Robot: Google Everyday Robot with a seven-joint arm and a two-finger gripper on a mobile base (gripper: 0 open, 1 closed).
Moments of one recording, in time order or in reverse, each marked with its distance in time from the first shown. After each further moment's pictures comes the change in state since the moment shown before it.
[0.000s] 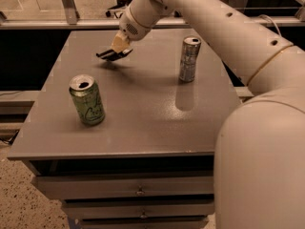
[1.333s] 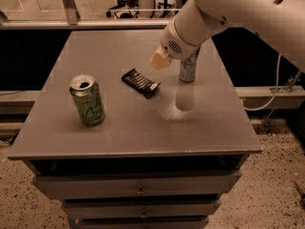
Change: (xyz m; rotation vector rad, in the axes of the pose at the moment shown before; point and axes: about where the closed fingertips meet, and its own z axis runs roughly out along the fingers) arm 0.101 0.058 -0.112 0.161 0.105 0.120
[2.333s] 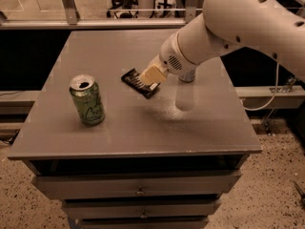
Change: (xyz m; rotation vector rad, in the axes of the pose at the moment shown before) arm 0.003 0.041 0.002 -0.079 -0.136 0.035
